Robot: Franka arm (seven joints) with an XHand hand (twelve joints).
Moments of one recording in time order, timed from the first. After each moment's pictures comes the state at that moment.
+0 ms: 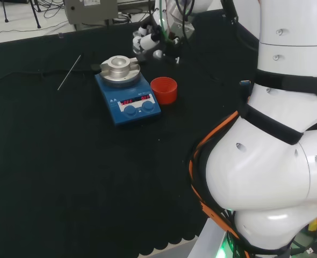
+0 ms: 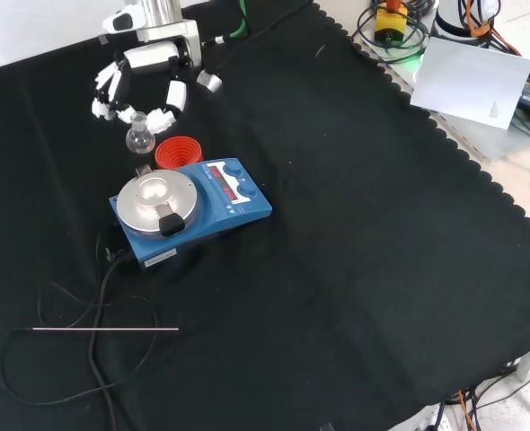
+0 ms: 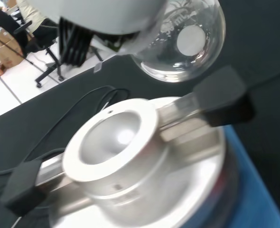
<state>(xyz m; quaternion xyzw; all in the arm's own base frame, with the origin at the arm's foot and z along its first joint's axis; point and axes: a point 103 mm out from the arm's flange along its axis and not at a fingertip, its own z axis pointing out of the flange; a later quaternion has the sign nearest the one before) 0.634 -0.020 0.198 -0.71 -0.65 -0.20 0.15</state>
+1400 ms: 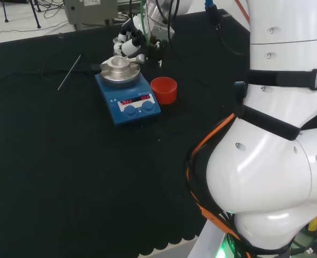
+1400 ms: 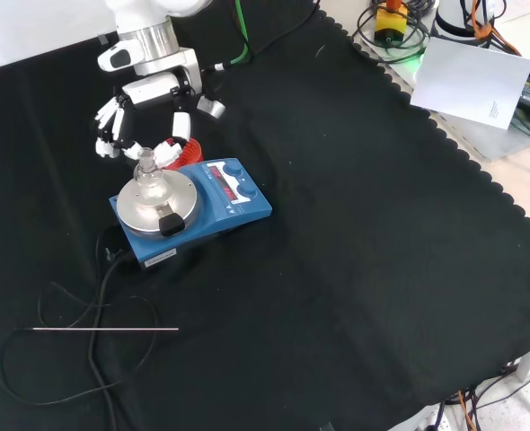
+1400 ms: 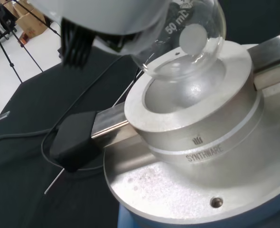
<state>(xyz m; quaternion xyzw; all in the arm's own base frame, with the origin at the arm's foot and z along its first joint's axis) 0.651 0.032 0.180 -0.69 -0.68 -0.18 0.17</state>
